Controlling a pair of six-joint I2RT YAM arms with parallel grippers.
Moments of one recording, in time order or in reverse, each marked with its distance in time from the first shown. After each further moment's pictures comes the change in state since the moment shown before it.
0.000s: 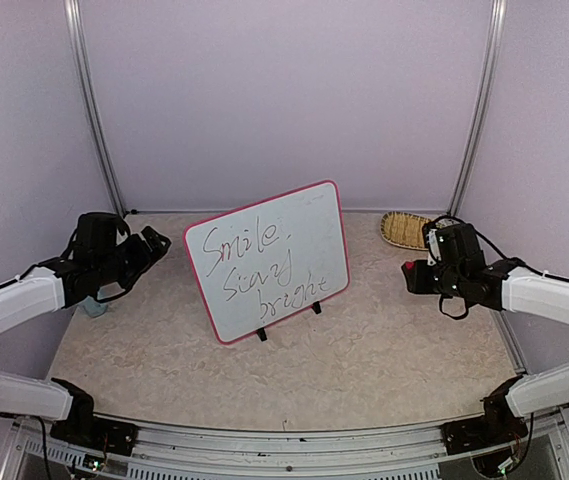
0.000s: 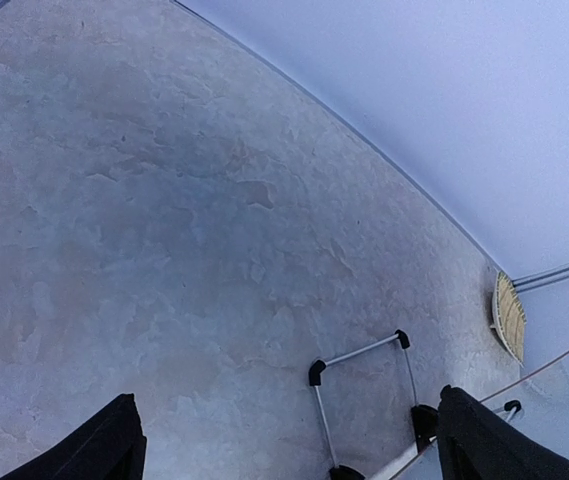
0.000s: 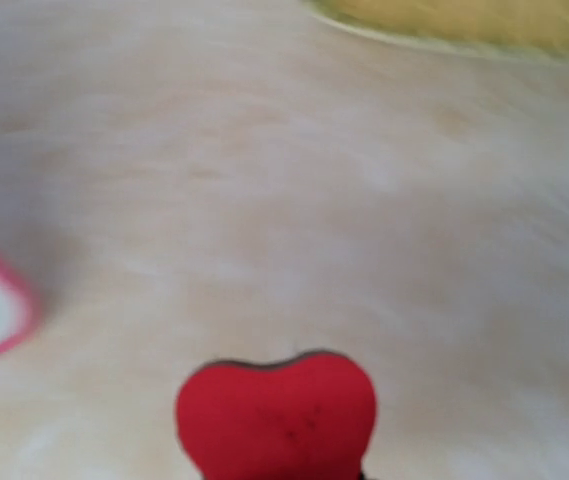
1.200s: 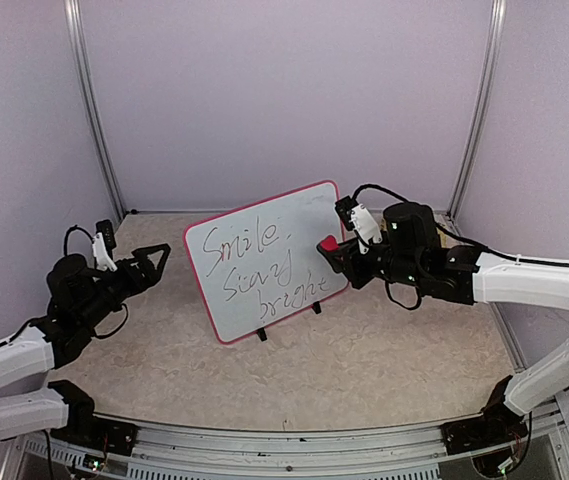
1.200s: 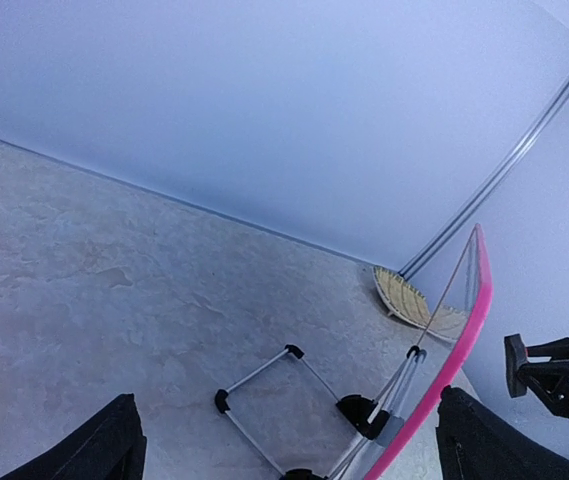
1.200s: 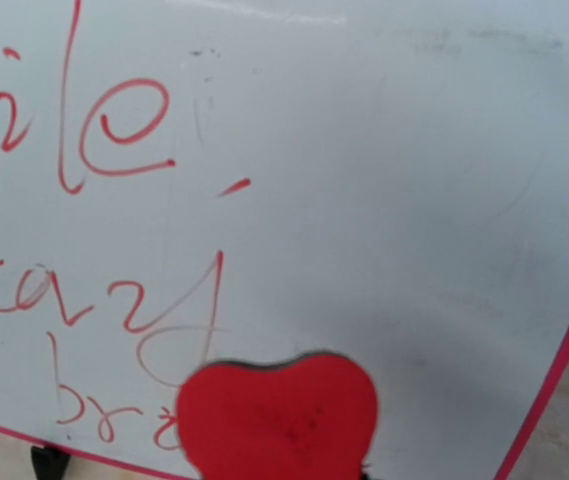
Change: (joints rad) left arm -0.092 -0.314 -0.380 0.532 0.078 0.218; right arm 0.403 0.169 0.257 0.206 -0.089 -0.330
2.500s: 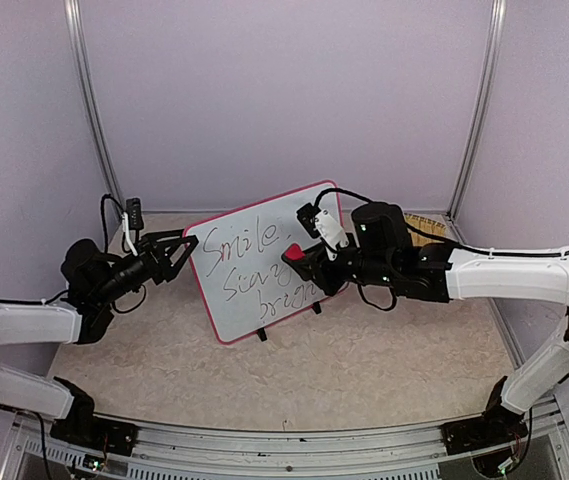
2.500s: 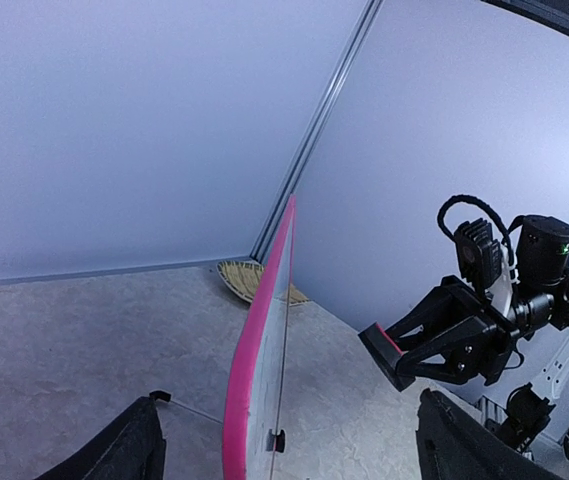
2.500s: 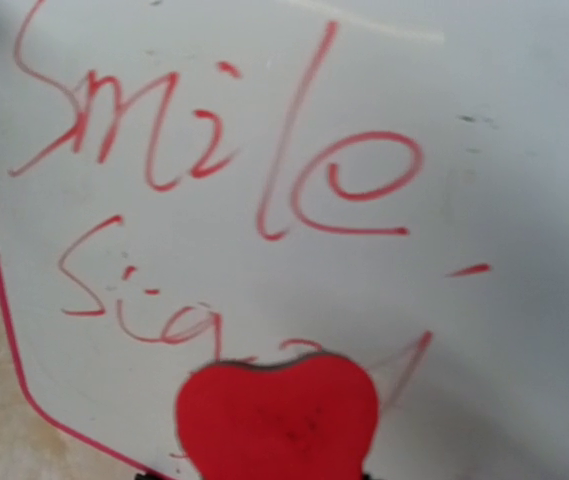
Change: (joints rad) left arm 0.024 0.383 0.071 0.571 0.492 0.097; right arm 0.084 0.137 0.113 0.025 -0.088 -0.057
